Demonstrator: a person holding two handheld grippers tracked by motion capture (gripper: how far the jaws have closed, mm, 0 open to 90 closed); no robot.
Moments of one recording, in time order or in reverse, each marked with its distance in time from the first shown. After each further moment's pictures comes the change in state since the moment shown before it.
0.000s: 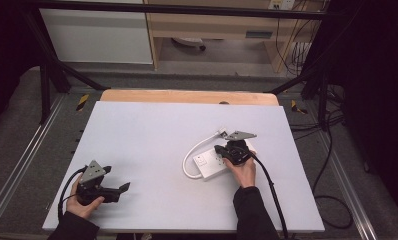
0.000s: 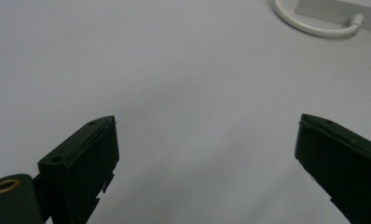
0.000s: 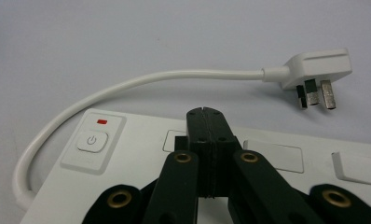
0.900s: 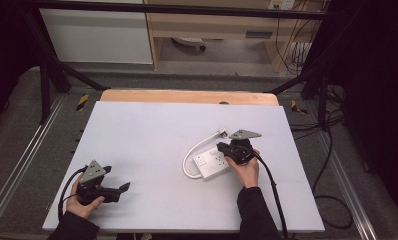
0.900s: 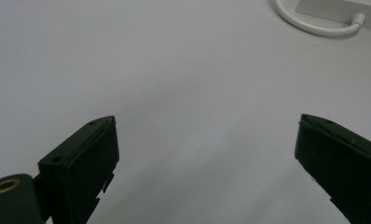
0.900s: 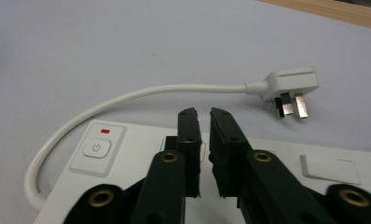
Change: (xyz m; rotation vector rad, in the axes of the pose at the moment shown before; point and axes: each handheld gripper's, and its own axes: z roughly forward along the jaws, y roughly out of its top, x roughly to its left) left arm 0.000 0.000 0.001 0.003 0.002 0.002; right arm 0.000 0.006 -0.017 -0.040 -0.026 0.000
